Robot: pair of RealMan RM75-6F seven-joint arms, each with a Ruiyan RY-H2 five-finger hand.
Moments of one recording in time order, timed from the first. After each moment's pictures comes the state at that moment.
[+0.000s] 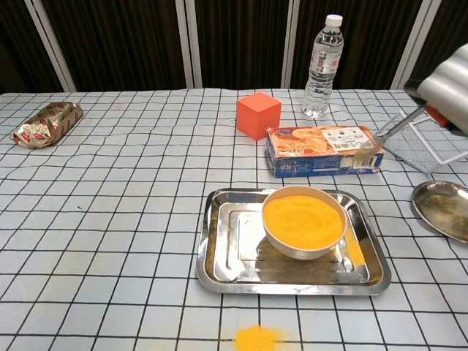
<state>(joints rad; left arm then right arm) -0.13 -1.12 -0.06 -1.66 1.44 1.42 -0.11 0.43 -1.55 0.15 -1.22 -1.71 1.47 -0.96</state>
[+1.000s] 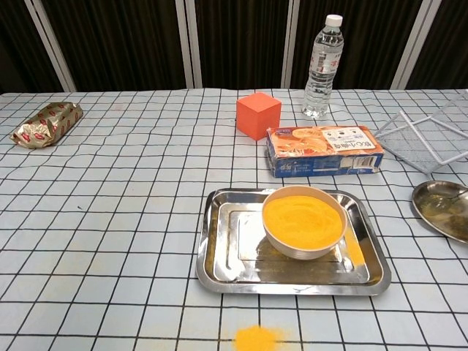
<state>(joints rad) -0.13 -1.12 -0.07 -1.66 1.44 1.42 -0.10 0.31 -1.74 0.10 -0.78 -1.53 1.41 -0.77</state>
